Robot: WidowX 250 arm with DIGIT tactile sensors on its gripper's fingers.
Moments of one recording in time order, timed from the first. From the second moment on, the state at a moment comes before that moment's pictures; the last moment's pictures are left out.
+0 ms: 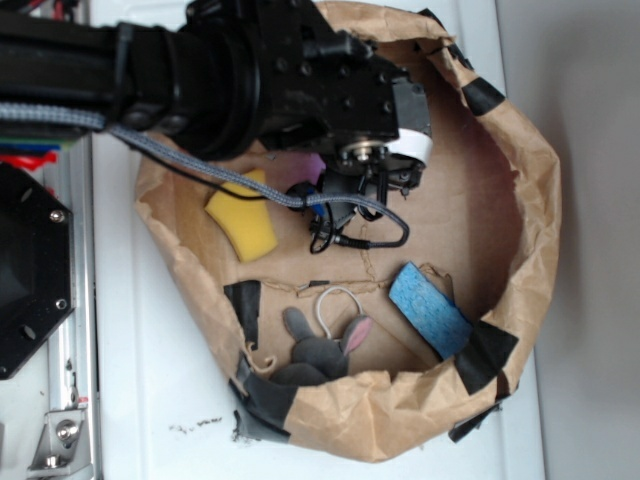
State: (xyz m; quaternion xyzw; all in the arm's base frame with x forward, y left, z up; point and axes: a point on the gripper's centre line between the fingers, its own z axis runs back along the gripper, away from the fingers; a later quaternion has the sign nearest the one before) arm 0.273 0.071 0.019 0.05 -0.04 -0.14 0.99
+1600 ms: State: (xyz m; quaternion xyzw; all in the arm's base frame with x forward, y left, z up) arm 0.218 0.023 0.157 -0.13 -0.08 -0.20 0.97
